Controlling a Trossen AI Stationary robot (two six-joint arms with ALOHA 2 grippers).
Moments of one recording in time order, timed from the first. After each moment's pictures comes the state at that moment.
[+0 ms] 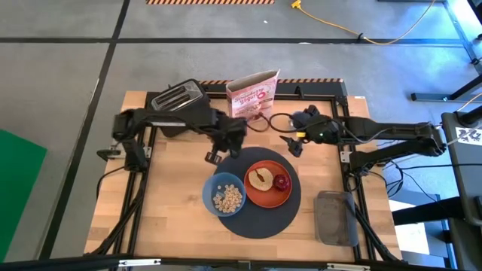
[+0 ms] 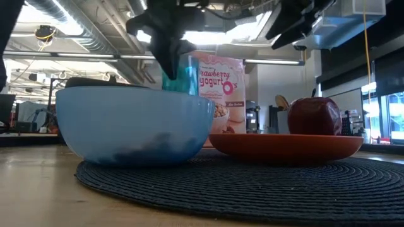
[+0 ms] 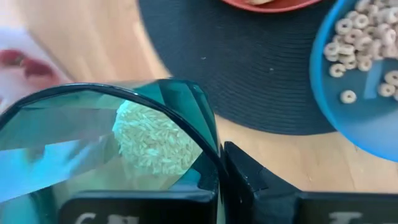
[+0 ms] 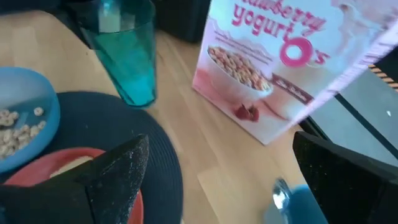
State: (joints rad) left arm 0.12 1.80 1.63 -1.15 -0.08 0.48; right arm -0.03 1.09 1.04 -0.63 0.39 0.18
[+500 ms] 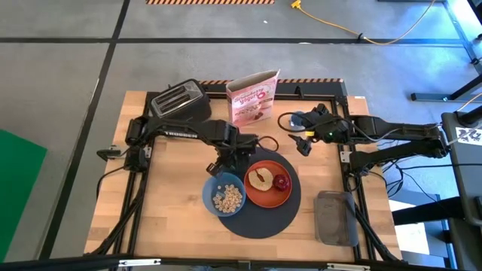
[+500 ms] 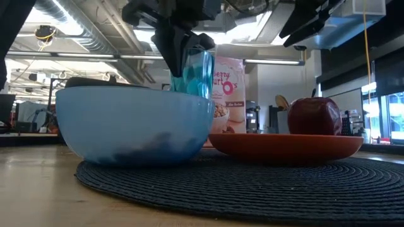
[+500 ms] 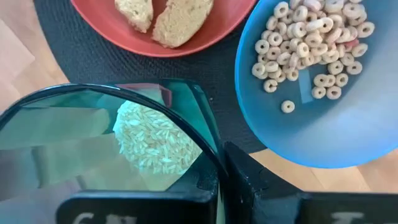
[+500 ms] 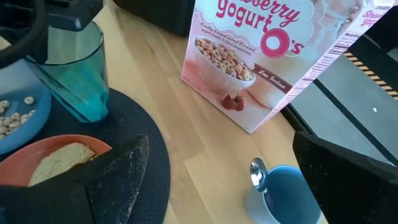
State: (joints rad) left arm 0.00 1.96 1.81 -1.27 0.02 0.61; right arm -0.03 1.01 1.04 -0.74 0.42 0.18
